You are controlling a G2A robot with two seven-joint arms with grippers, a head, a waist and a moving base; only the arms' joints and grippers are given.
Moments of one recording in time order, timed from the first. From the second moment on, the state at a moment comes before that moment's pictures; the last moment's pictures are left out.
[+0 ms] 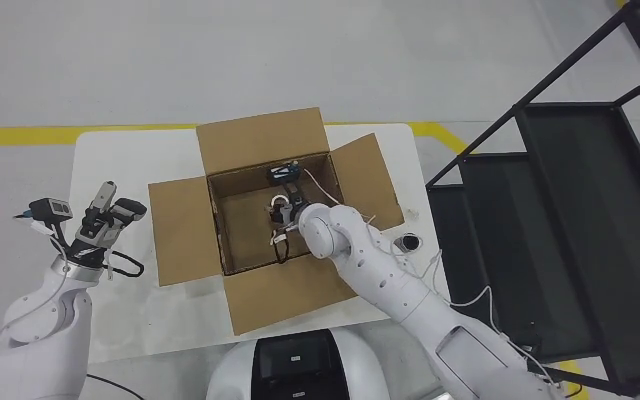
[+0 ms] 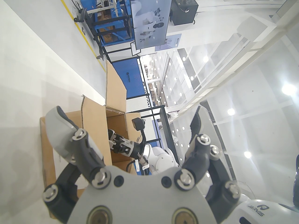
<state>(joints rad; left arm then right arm) 1.47 -1.09 -1.70 -1.44 -0.43 -0.48 -0.67 -0.94 -1.51 0.85 -1.23 -0.95 0.22 0.66</state>
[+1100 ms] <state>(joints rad) 1.47 -1.09 -1.70 -1.44 -0.43 -0.48 -0.67 -0.92 -1.53 0.87 -1.06 -0.91 0.18 0.51</state>
